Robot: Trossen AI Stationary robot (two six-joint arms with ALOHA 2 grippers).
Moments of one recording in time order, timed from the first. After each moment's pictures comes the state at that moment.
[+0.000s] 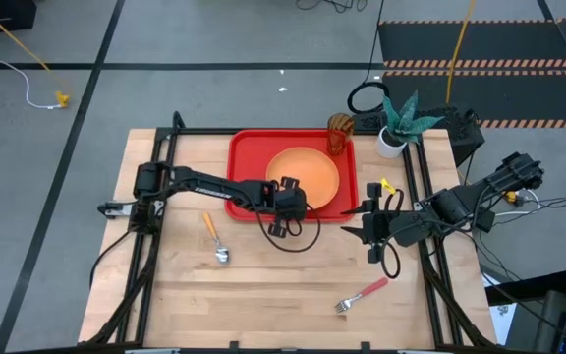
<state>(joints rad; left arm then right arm) 0.03 1.99 1.39 -0.44 -0.21 0.44 0.46 1.07 1.07 -0.64 0.56 -0.01</state>
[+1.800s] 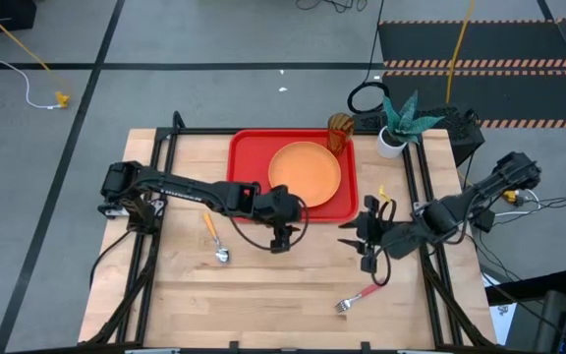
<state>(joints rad) -0.09 1.76 1.39 -0.45 -0.05 -0.10 0.52 1.11 0.97 -0.57 0.52 0.39</state>
